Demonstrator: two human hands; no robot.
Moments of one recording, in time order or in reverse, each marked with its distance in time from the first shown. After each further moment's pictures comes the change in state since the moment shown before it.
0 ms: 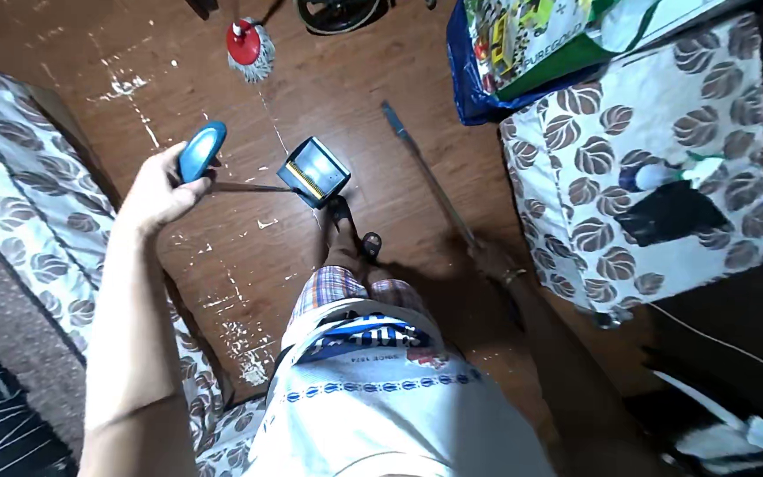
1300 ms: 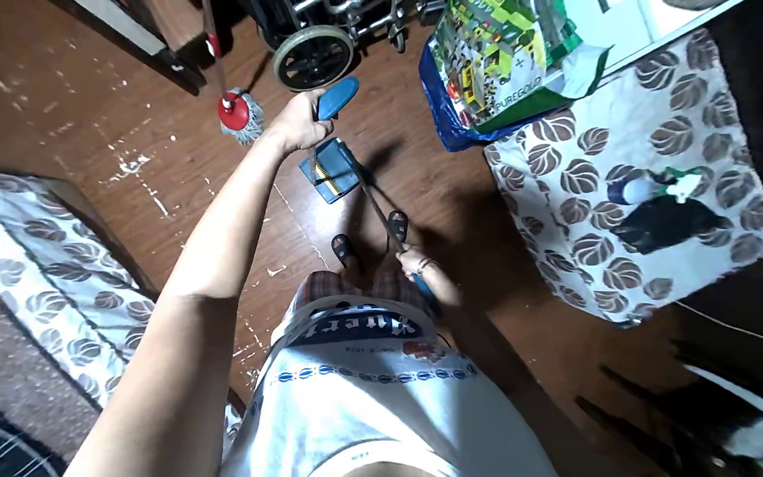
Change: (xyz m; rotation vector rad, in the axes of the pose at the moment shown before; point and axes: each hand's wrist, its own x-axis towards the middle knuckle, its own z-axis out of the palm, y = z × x) left_hand 0.313 0.159 0.038 0.011 -0.294 0.272; right_hand 0.078 -0.194 0.021 0.317 -0.153 0.079
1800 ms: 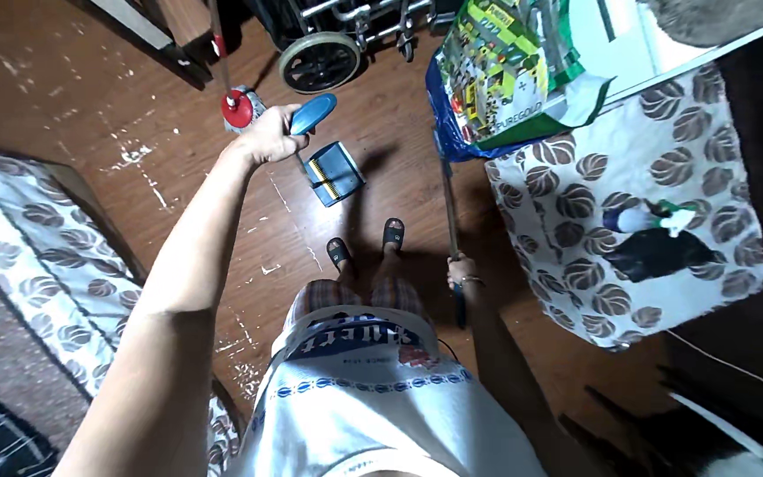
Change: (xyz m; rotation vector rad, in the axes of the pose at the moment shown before) left_hand -0.002 -0.017 -0.023 0.033 -0.008 0.039; right_hand 0.007 0.049 -0.110 0.167 0.313 0.163
